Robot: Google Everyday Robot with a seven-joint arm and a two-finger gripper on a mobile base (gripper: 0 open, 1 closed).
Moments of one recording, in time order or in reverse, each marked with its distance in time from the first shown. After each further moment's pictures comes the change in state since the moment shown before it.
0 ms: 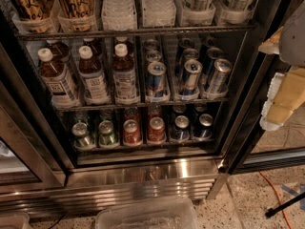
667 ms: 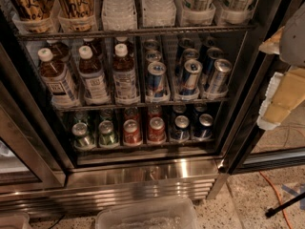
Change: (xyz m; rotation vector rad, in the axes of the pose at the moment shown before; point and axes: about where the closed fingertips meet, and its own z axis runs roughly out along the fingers) arm -0.002 -0.001 0.000 0.010 -0.023 0.023
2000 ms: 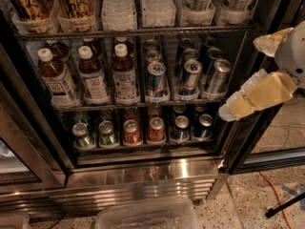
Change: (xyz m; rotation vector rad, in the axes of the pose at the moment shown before) arm -0.053 0.011 -0.011 0.119 -0.439 0.232
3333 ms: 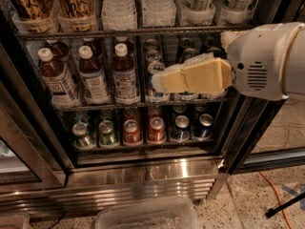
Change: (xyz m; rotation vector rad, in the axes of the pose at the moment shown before) arm -0.088 0.035 0.018 0.082 -0.404 0.302
